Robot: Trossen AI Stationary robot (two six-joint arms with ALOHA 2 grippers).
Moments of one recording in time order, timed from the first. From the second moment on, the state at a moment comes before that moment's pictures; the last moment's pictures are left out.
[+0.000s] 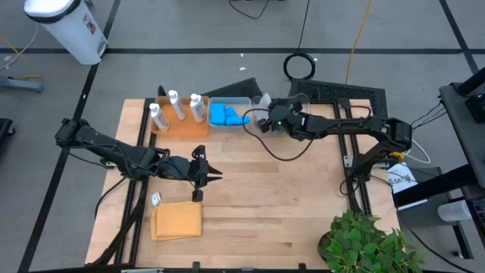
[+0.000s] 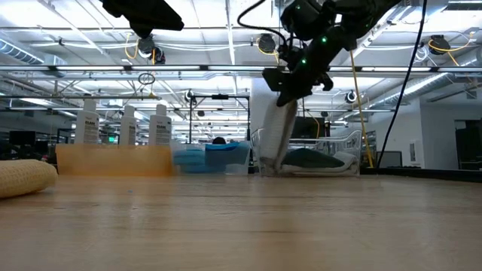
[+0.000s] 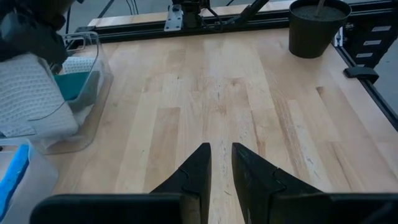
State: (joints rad) left arm -0.30 1.16 0.82 -0.16 -0.29 -0.08; right arm -0.30 1.55 1.03 -0.07 0.67 0.30
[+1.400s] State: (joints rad) left arm -0.30 1.16 0.82 -0.16 -0.29 -0.08; right arm -0.47 1.55 0.84 -0.42 0.76 0.53
